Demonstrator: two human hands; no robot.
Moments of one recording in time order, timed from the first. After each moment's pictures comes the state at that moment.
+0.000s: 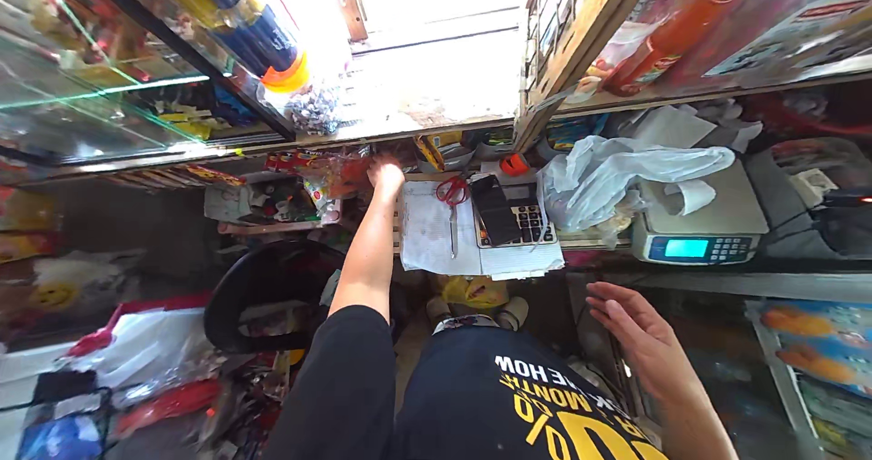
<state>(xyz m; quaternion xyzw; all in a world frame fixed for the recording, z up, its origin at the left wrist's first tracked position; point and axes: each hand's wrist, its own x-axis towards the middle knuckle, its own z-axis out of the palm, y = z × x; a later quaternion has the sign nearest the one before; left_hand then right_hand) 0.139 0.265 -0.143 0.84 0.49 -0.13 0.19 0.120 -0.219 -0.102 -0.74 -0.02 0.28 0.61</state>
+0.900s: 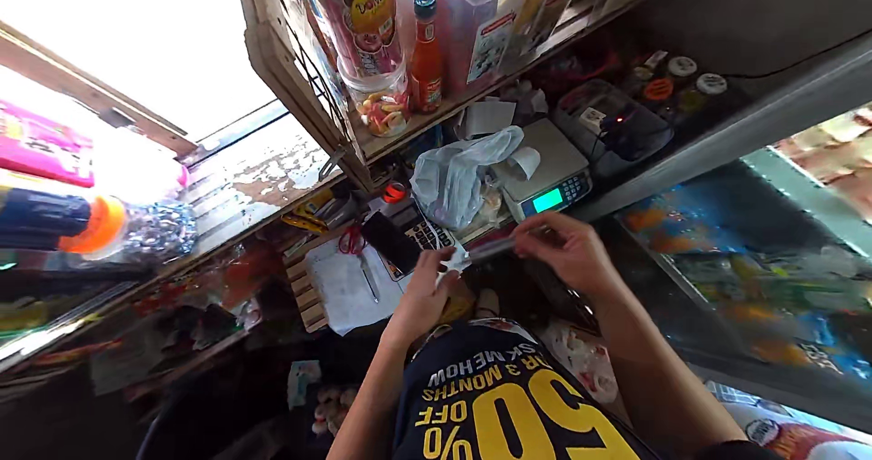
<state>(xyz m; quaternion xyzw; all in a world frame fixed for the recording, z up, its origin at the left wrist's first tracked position) 0.112 -0.003 -0.086 0.83 -0.01 -0.08 0.55 0.208 -0.257 -0.052 -0.76 -0.20 0.09 0.62</state>
